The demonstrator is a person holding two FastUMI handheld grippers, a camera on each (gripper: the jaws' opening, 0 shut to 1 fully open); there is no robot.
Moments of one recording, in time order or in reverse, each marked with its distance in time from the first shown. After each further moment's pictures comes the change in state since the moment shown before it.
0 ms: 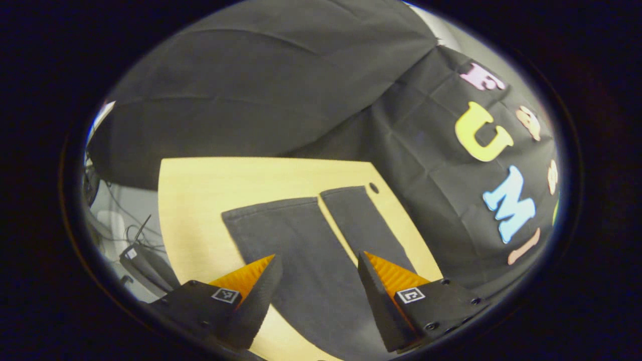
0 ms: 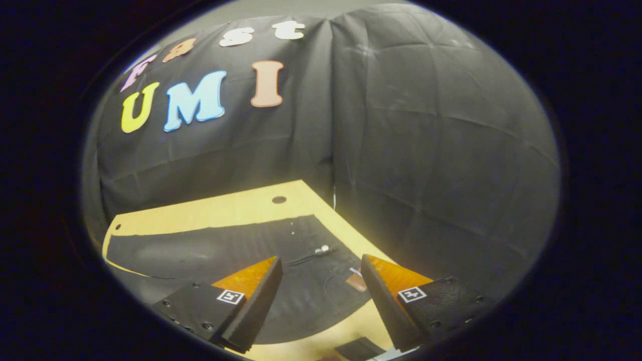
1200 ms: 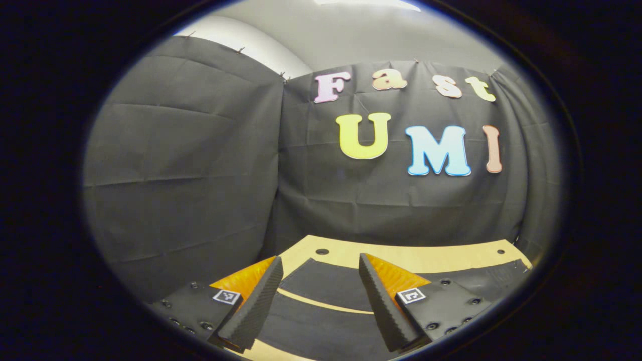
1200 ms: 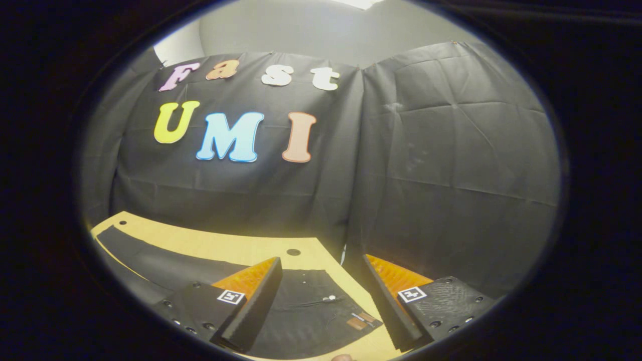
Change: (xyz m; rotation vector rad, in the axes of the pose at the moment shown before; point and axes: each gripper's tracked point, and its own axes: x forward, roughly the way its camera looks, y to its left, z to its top) left arm -0.133 -0.196 0.019 0.801 -0.498 -0.325; right arm -0.060 0.038 0.092 -0.220 -0.448 0.065
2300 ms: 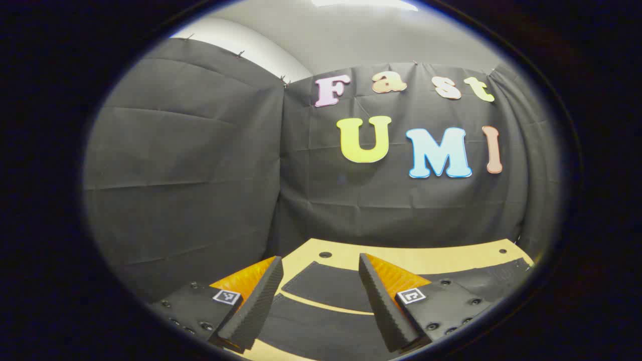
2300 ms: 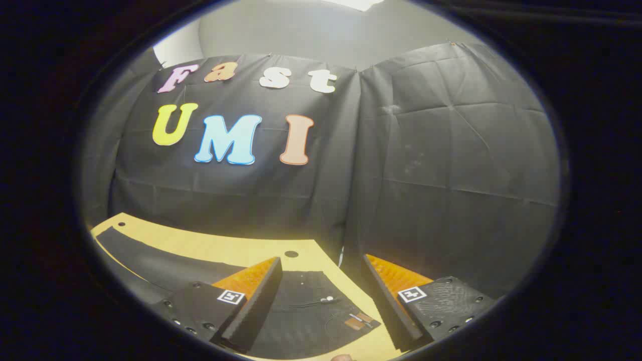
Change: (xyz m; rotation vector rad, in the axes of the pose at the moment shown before) left arm -0.006 0.009 0.005 0.017 -0.014 0.006; right arm -0.005 -0.002 0.004 -0.014 -0.021 -0.010
